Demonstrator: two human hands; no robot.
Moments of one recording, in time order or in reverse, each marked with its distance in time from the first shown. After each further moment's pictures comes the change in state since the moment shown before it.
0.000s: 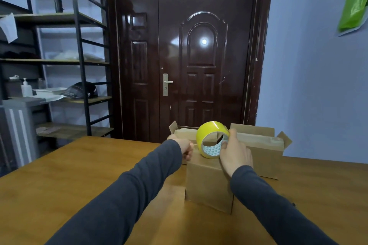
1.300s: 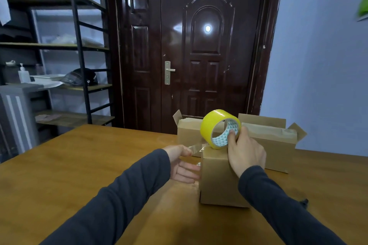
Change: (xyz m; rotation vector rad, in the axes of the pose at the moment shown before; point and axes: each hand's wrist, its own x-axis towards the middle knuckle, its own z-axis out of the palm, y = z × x) left_hand 0.004 -0.050 -0.041 -0.053 -0.445 -0.244; right_hand 0.002 0.010 0.028 -0.138 0.111 0.015
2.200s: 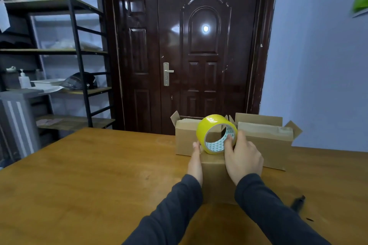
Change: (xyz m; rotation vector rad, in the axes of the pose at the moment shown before) left_hand 0.033 -0.034 0.074 -0.355 0.136 0.450; right_hand -0.021 0.005 -0.005 0.059 0.082 -0.018
